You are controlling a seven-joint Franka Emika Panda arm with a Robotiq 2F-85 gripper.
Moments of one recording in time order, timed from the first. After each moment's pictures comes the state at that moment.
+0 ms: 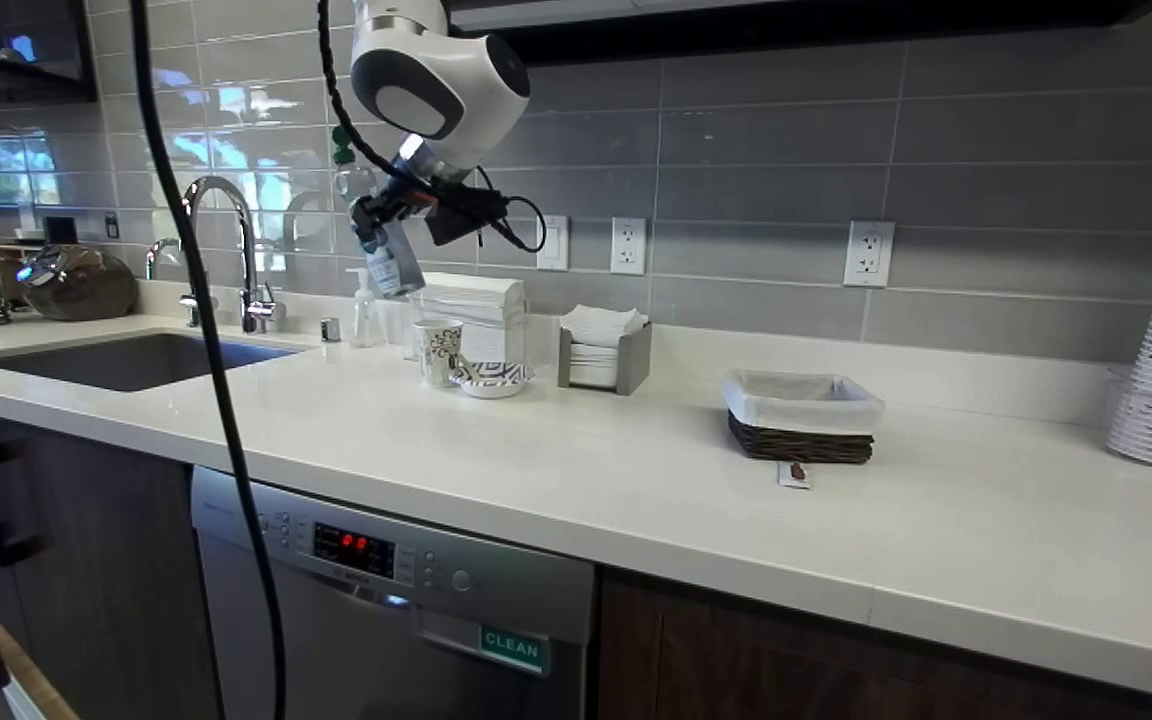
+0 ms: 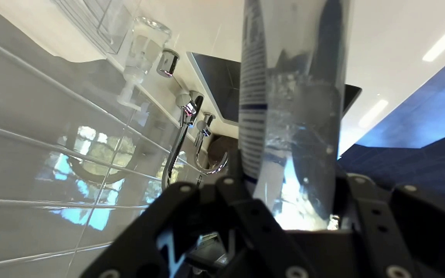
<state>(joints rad) 0.02 -0.13 0.04 -2.21 1.16 1.99 -2.31</state>
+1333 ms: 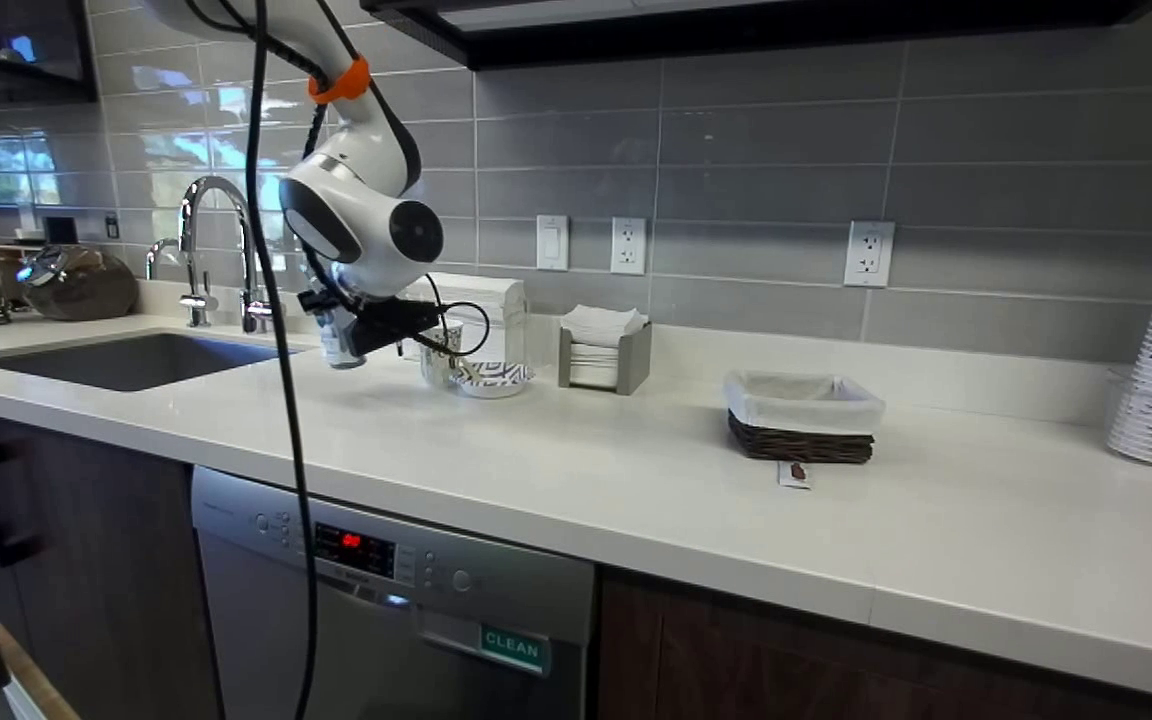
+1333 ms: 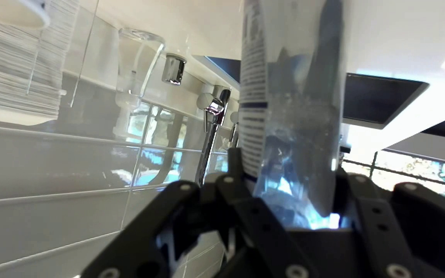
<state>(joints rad) 0.15 0.05 0.15 -2.37 1.77 2.22 -2.66</state>
